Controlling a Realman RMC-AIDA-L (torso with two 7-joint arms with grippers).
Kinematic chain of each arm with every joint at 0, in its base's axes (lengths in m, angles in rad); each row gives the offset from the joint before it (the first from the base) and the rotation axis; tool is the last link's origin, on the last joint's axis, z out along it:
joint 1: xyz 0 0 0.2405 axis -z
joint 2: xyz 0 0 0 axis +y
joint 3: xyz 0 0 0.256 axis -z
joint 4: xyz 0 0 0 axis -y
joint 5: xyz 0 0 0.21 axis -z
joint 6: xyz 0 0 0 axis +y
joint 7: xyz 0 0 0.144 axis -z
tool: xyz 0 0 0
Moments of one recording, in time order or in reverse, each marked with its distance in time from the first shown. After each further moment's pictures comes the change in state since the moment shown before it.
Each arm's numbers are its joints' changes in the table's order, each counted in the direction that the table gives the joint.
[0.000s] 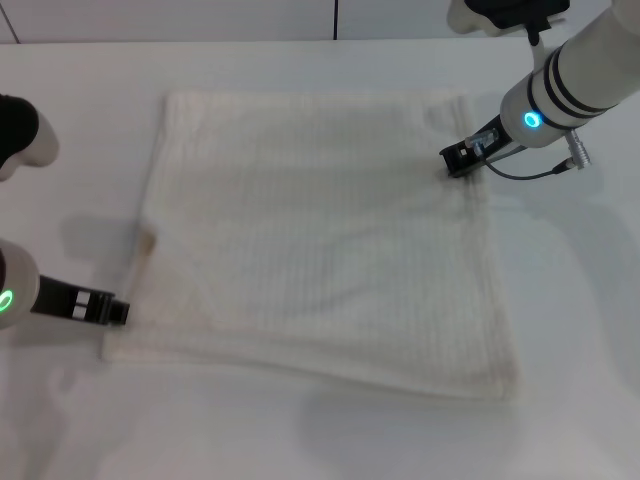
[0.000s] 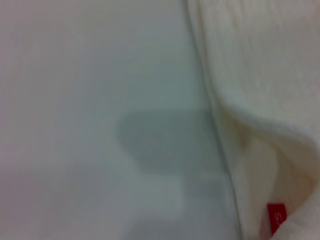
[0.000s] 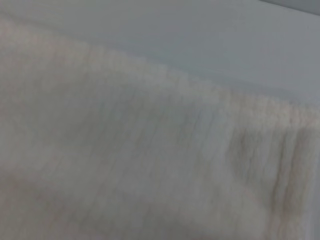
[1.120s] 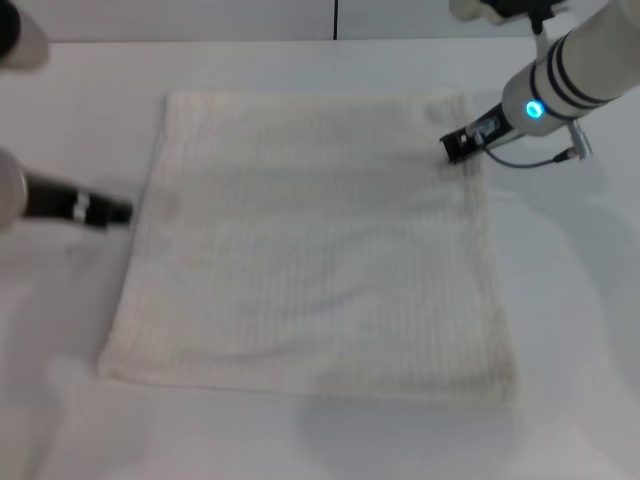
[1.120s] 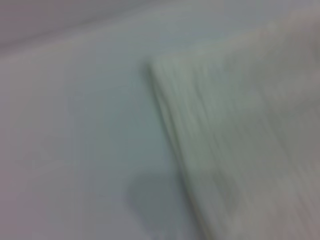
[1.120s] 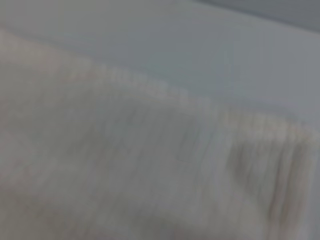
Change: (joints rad) left arm 0.026 -0.010 0.082 0.133 0.000 0.049 -0.174; right arm 0.025 0.005 0.009 0.065 0.000 -0.004 0.001
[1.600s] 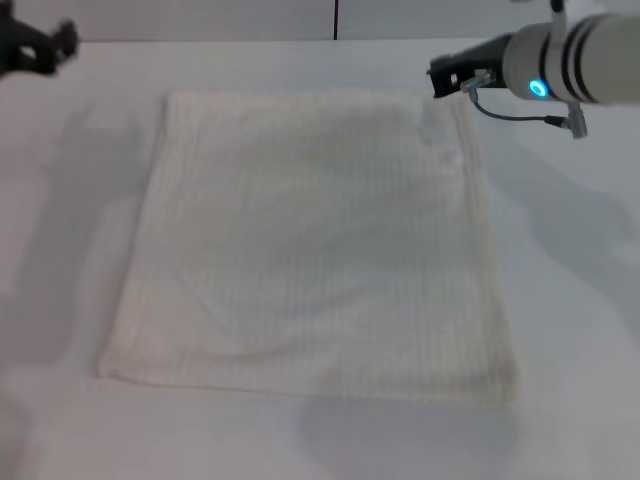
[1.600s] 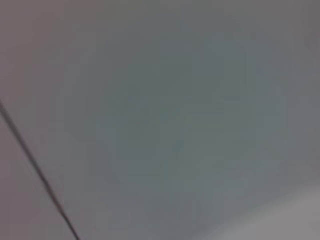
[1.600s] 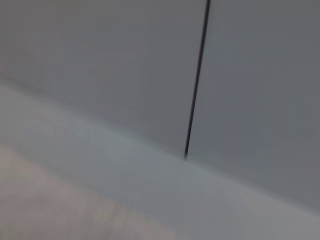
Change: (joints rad) left arm -0.050 -0.019 0.115 -0.268 0.003 0.814 -0.254; right arm 0.342 0.003 0.349 0.472 -0.145 0.290 0.001
